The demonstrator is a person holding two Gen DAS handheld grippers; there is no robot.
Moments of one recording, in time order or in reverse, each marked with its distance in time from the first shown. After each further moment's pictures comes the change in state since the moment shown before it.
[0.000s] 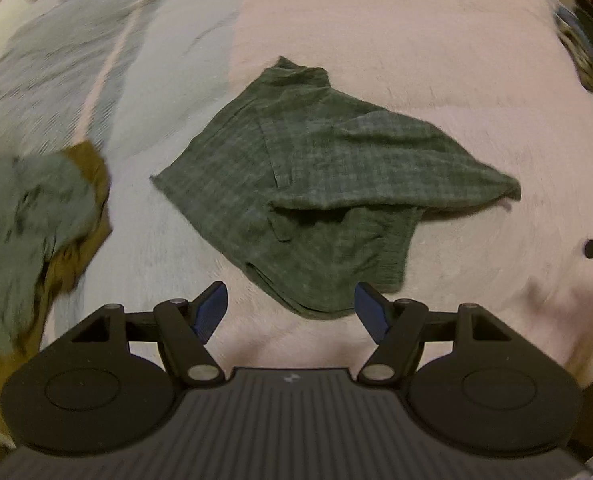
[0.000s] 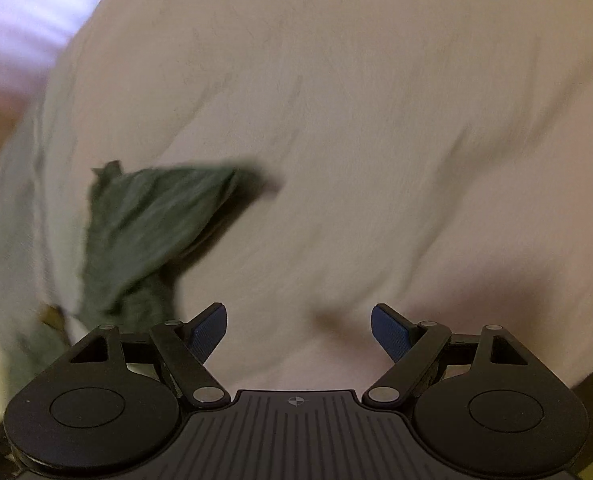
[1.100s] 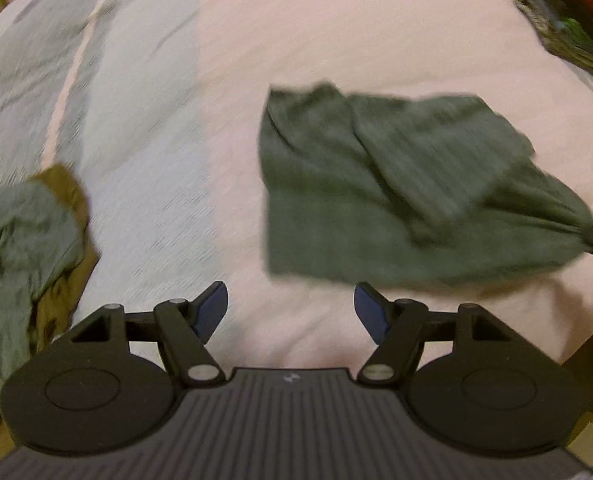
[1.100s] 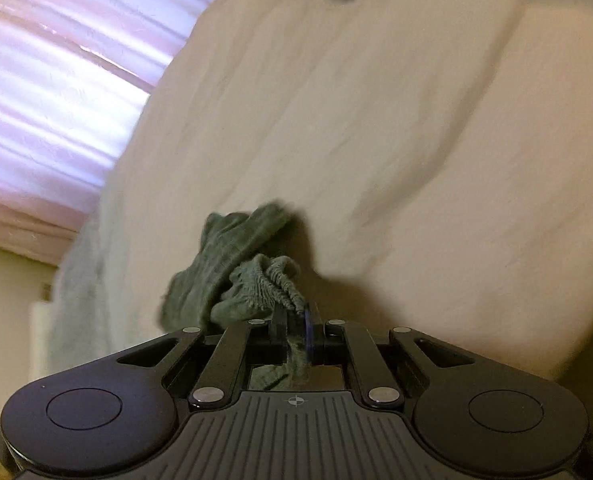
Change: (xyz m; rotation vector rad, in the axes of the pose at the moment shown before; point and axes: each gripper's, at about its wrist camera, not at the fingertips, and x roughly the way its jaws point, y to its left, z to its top) left arm 0.010 0.010 -0.003 0.126 -0.016 -0.096; right arm -0.106 -0.118 -0.056 0.068 -0.360 0.148
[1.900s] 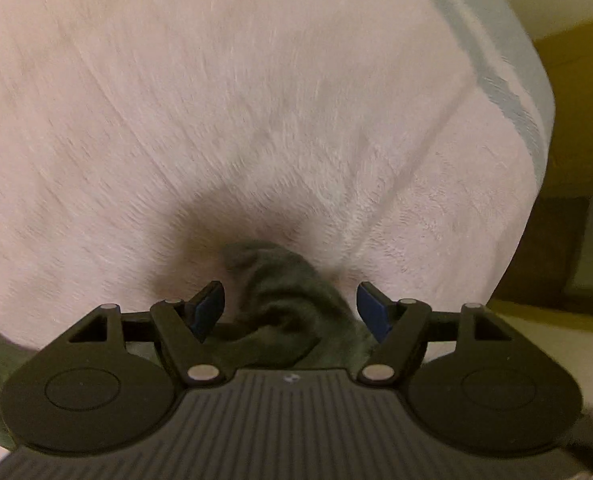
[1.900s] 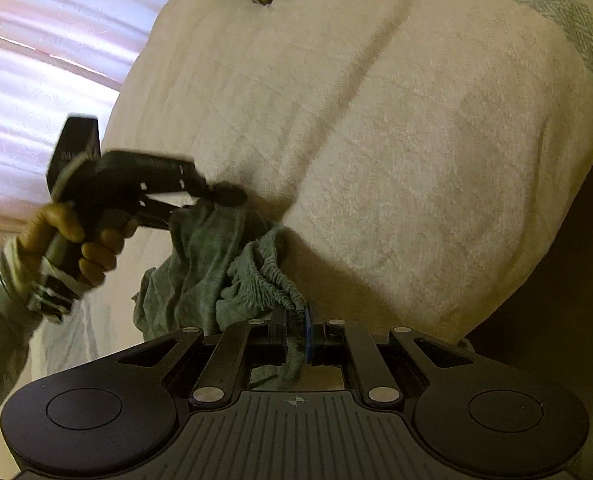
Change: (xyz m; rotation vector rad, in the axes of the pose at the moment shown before) left arm 0.172 -0.393 0.168 0.338 0.416 -0.444; right arm -0.050 -0.130 0.052 0.078 0.109 0.023
